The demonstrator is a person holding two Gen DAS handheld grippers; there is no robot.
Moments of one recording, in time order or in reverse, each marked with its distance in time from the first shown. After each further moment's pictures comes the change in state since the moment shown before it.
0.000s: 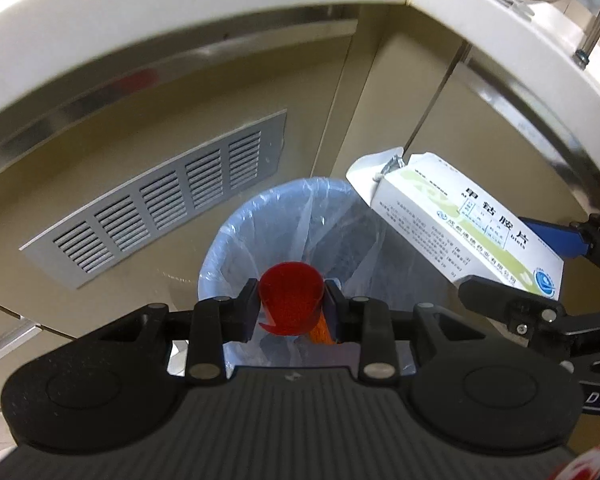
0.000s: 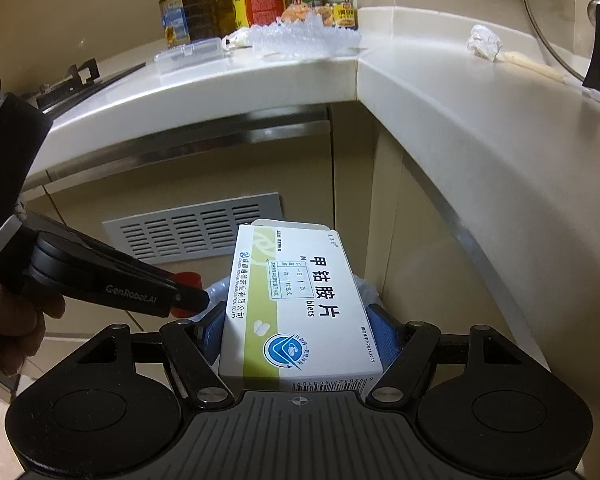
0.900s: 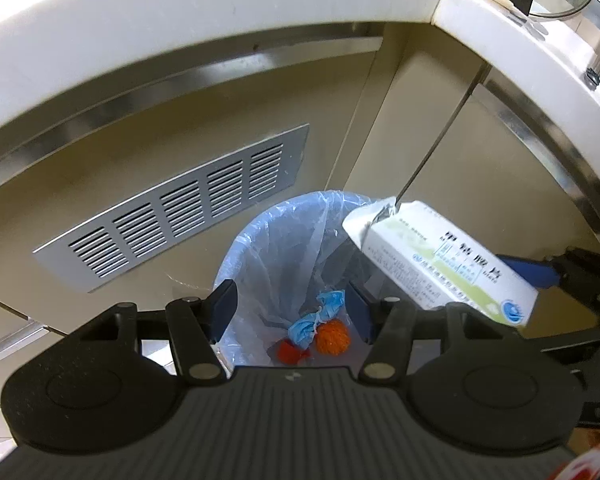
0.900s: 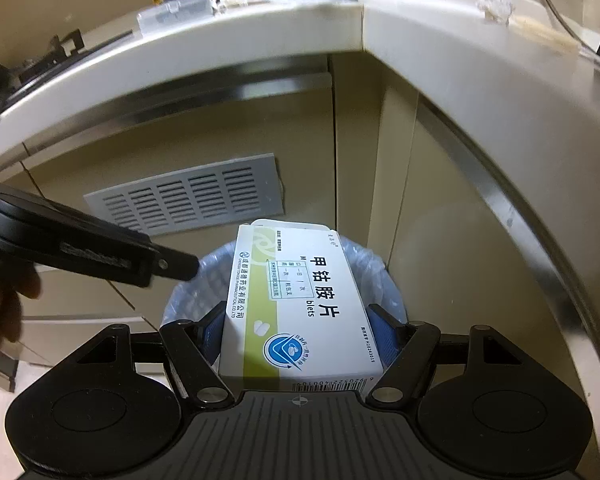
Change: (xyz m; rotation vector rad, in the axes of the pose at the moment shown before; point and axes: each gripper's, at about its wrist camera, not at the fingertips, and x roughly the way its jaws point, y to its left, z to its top) left arm -0.018 0.011 0.003 -0.042 -0.032 0.010; right arm 0.033 -0.002 0.004 0.017 0.117 -0.022
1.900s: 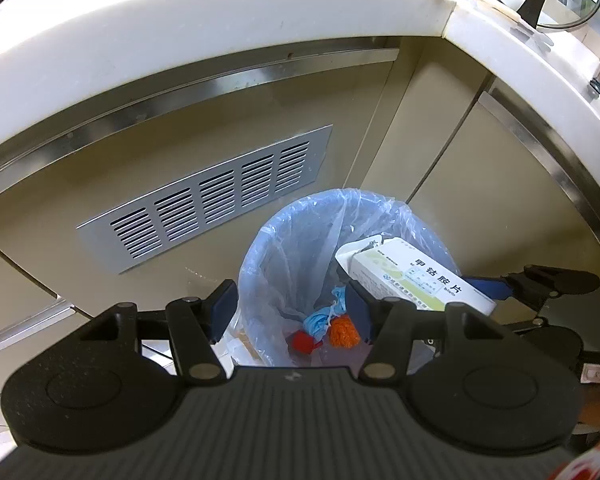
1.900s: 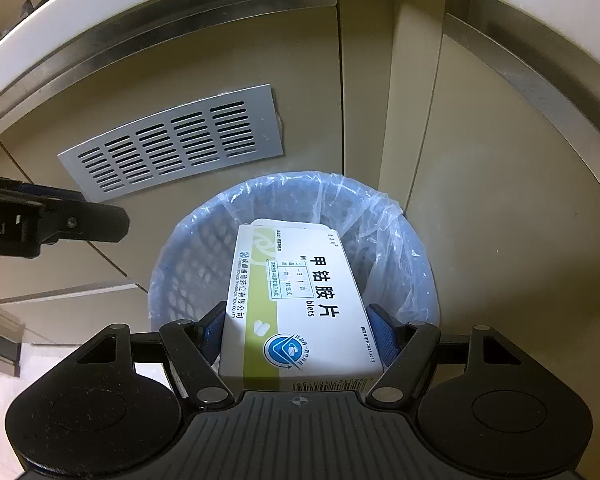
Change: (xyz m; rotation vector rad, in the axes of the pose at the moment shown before) left arm -0.011 0.007 -0.011 -0.029 -0.021 0.036; right arm 0.042 -0.001 -0.004 0.034 0.125 0.000
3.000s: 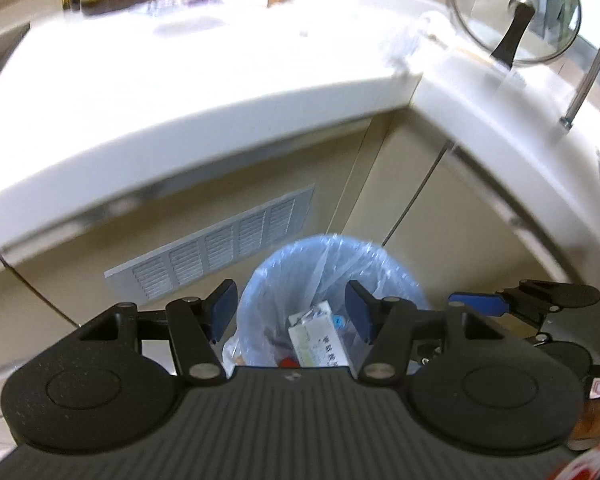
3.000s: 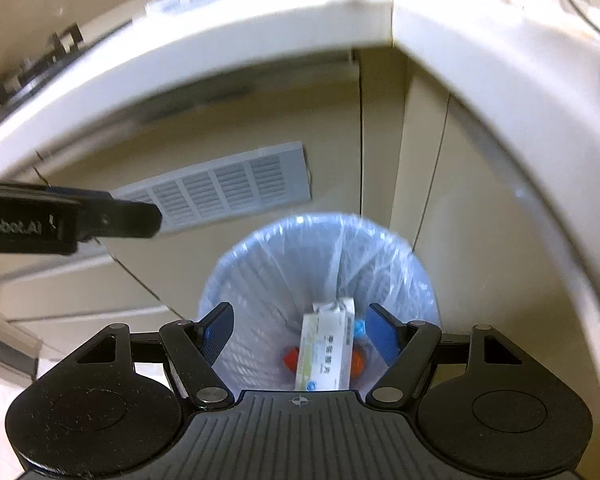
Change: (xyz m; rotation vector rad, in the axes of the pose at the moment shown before) left arm -0.060 -0.002 0.017 0.013 -0.110 -0.031; right arm -0.071 0.030 0.029 0.013 -0.080 0.026
